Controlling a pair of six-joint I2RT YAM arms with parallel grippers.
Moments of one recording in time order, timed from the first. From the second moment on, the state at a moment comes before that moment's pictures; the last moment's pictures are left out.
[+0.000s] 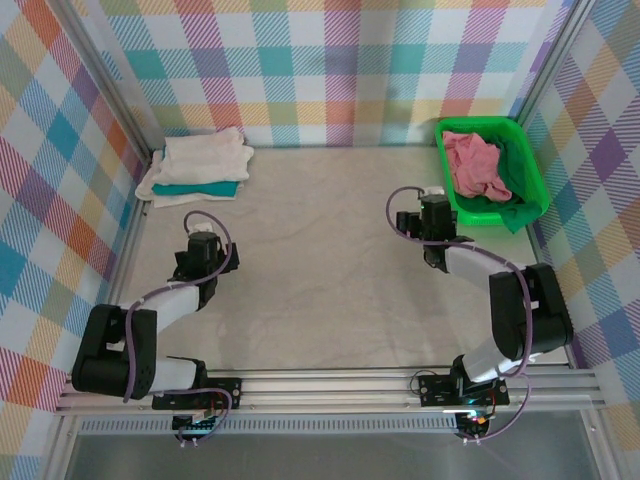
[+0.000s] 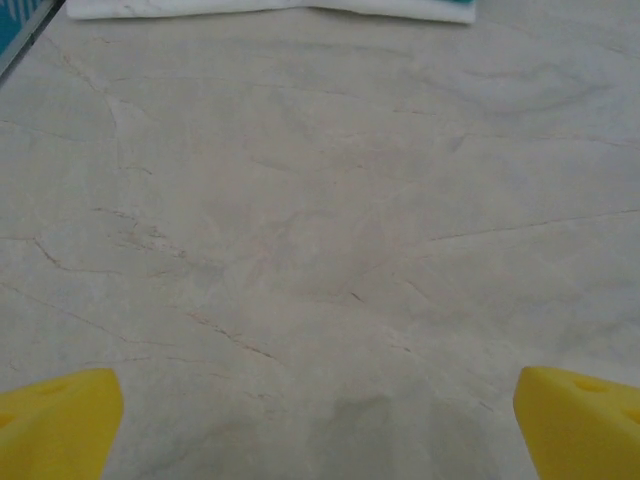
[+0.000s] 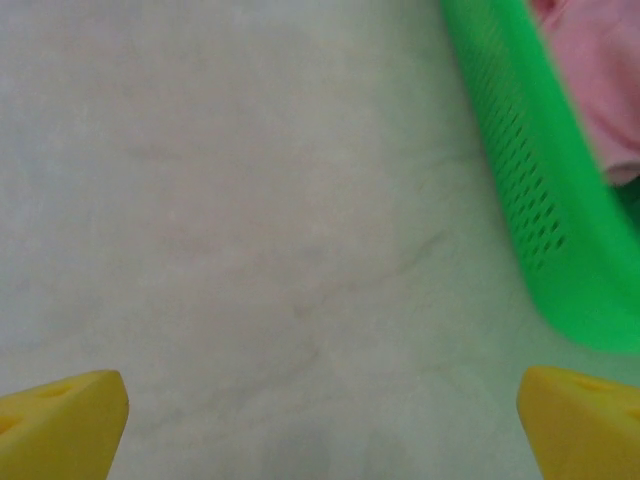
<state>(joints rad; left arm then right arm) -0.11 1.35 0.47 0.22 -0.34 -0.18 0.22 1.54 0.78 0.15 0.24 0.10</state>
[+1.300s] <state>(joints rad) -0.09 1.56 0.40 0.73 -0.11 -0.08 0.01 1.54 0.38 0.79 -0.01 0.04</state>
